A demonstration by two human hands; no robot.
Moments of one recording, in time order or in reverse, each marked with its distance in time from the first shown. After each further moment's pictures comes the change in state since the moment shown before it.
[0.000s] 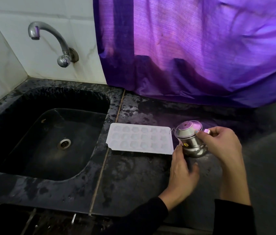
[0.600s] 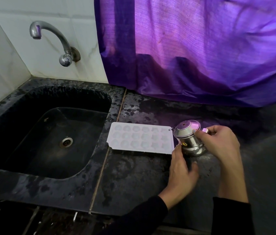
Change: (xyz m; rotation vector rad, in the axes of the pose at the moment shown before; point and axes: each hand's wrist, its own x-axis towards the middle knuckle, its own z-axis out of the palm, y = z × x) left_hand 0.003 -0.002 0.001 0.020 -0.006 -0.028; right_hand 0.005 -0.004 0.003 -0.065 -0.039 0.022
